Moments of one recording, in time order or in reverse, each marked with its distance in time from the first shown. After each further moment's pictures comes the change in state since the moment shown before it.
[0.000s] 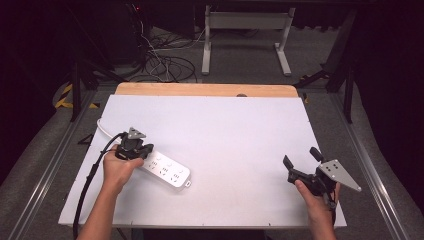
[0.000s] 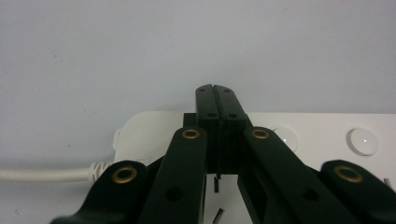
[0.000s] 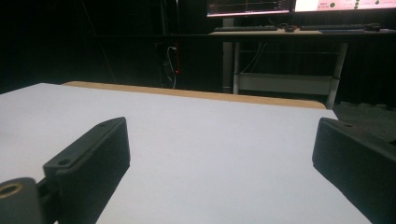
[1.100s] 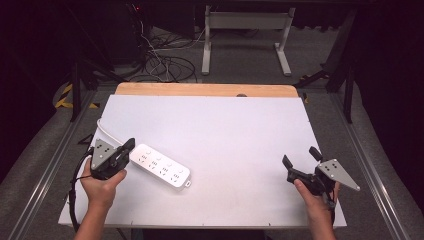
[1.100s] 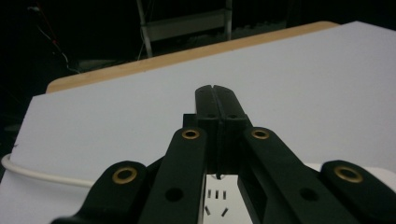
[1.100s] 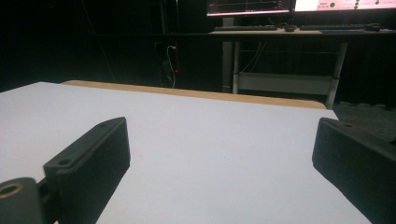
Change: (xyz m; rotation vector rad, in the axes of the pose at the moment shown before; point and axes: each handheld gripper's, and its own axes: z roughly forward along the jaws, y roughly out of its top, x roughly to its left) left arm -0.014 -0.036 -0.076 -0.490 0.134 -0.029; right arm 0.001 0.000 0.002 0.002 -0.003 -0.006
